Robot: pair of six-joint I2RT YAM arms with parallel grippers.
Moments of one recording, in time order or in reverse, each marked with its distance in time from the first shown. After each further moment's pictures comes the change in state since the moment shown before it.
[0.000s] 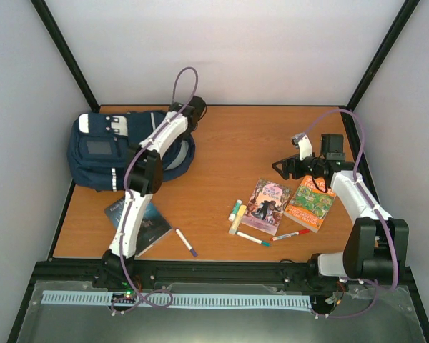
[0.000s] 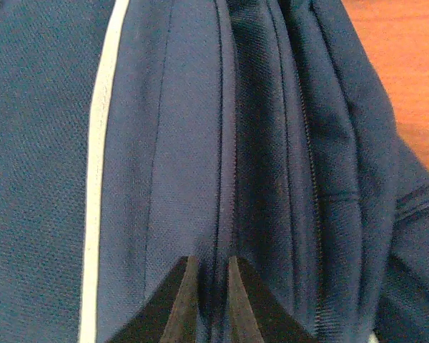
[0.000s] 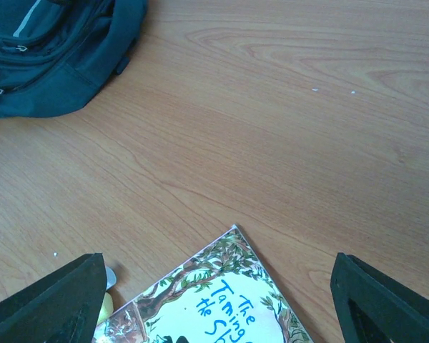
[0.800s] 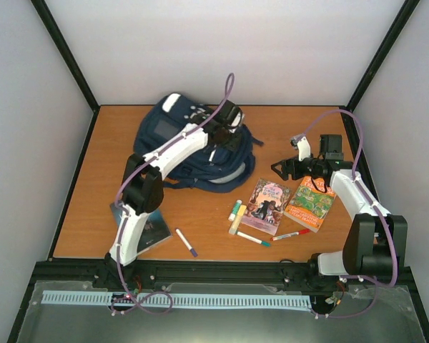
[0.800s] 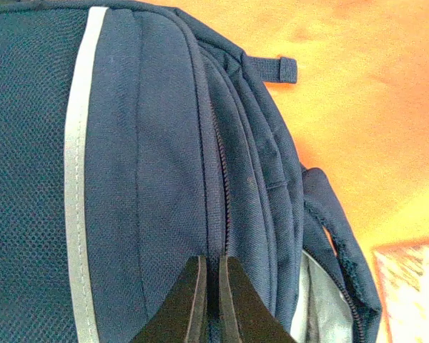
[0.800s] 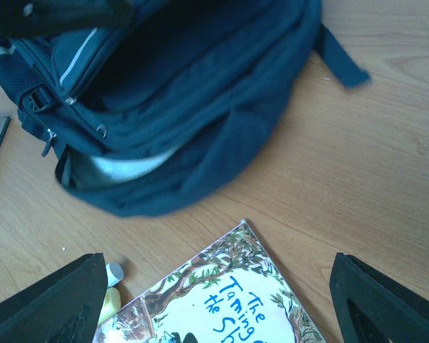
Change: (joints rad) left arm -0.253 -0.280 -0.251 0.337 0.614 0.309; right arm 0.000 0.024 0.000 -0.010 -0.025 0.000
